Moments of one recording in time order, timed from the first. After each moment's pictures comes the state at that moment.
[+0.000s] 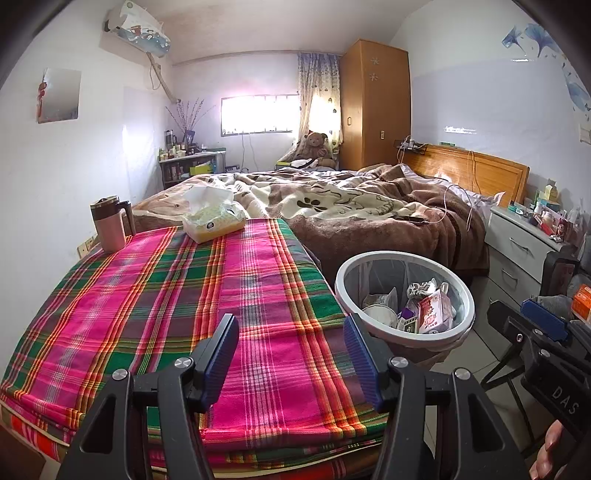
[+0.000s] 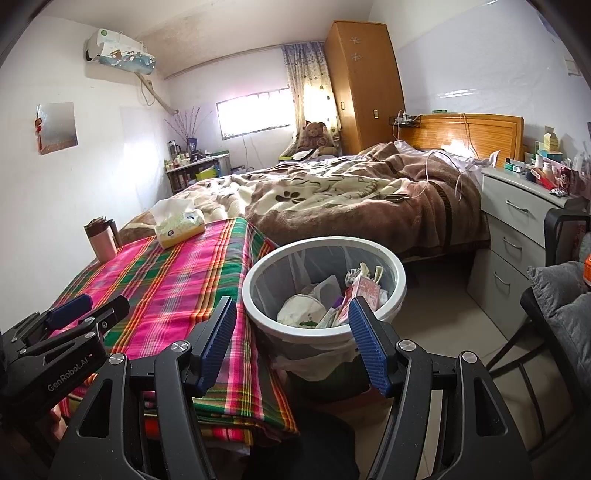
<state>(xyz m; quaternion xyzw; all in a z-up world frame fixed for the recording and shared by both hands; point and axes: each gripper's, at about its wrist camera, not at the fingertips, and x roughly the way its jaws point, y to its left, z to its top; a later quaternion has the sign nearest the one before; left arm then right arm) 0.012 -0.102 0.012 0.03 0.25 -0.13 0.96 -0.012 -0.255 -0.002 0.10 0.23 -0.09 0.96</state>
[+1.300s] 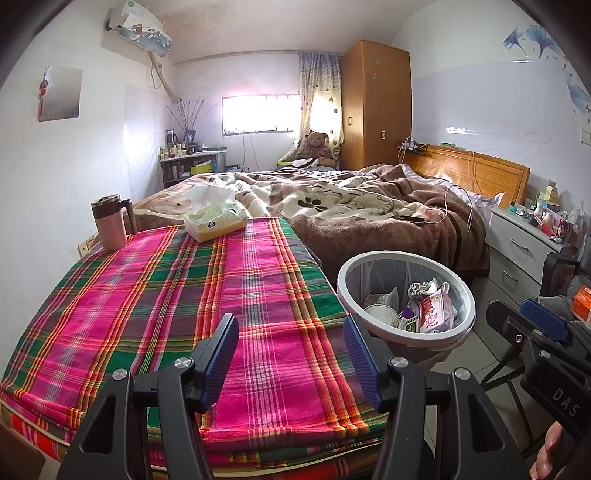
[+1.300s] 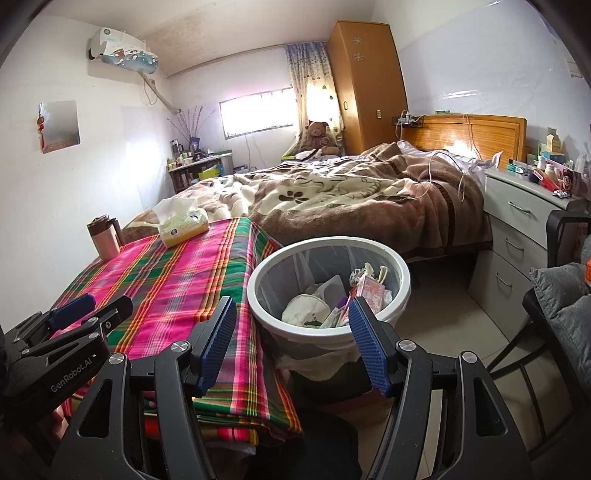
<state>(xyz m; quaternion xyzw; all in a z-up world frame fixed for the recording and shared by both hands) 0.011 -0.100 0.012 0.03 0.25 -0.13 0.96 -0.014 -0.256 0.001 0.10 0.23 -0.08 0.96</state>
